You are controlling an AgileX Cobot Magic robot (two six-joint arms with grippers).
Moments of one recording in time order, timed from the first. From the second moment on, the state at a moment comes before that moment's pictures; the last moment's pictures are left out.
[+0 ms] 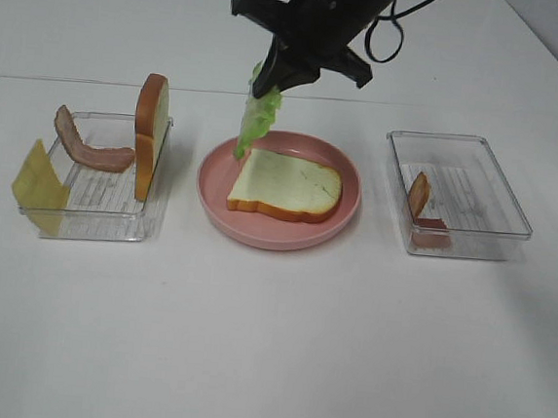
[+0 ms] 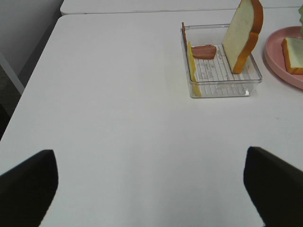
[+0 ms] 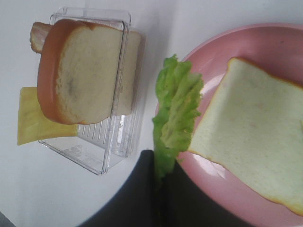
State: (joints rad) left arm 0.06 -0.01 -0.52 -0.01 1.08 -0.01; right arm 0.43 2.29 -2.05 0.48 1.01 0.06
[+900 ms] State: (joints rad) left arm 0.06 -0.01 -0.52 -0.01 1.08 -0.01; right arm 0.45 2.37 -2.05 0.24 0.98 0.12
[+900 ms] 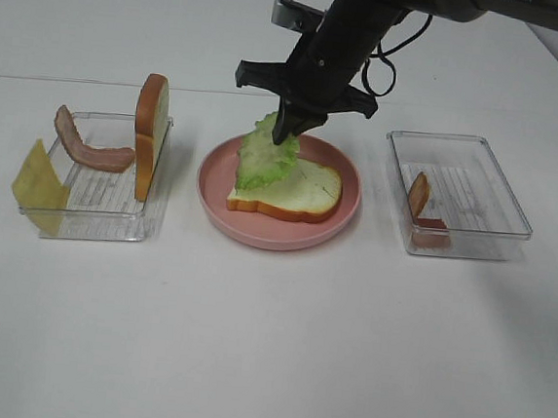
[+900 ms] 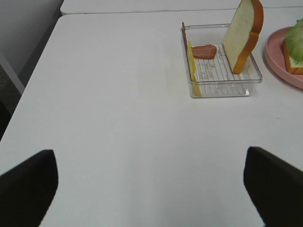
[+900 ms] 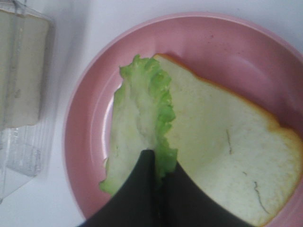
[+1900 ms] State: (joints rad) left arm 0.06 -0.01 -0.52 -0.01 1.08 -0.01; right arm 0.45 2.37 -2.05 0.18 1.04 0.14
